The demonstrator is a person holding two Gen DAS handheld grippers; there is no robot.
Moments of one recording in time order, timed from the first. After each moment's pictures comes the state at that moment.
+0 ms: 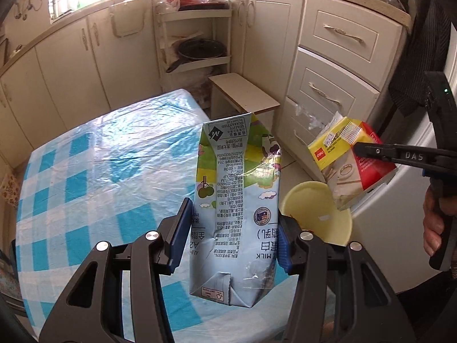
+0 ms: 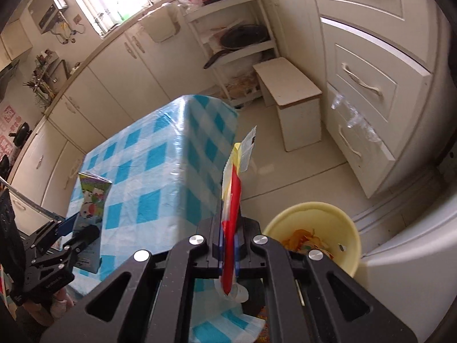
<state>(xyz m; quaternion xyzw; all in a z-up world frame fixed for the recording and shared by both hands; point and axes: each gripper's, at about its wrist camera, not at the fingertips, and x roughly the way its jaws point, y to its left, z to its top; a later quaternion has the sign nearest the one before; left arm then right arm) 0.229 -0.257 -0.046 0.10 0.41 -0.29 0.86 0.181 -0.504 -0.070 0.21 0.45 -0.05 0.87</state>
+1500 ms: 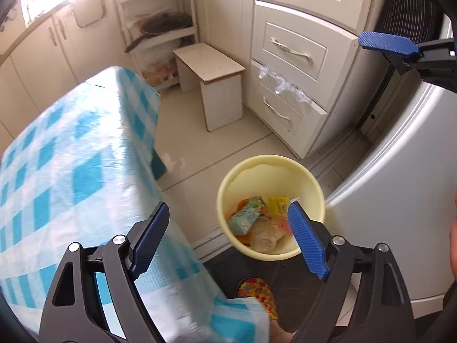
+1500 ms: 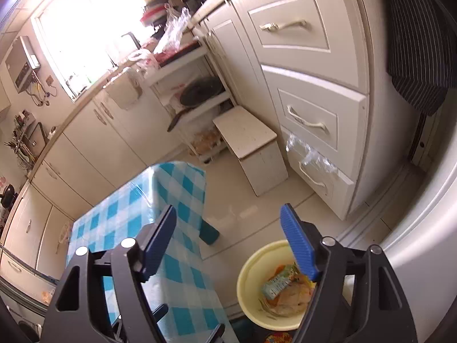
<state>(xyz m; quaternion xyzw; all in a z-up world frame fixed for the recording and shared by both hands) 0.170 -0.400 -0.108 0.15 0.45 -0.27 0.84 0.159 -0.554 -0.027 0.26 0.32 -0.15 0.90</state>
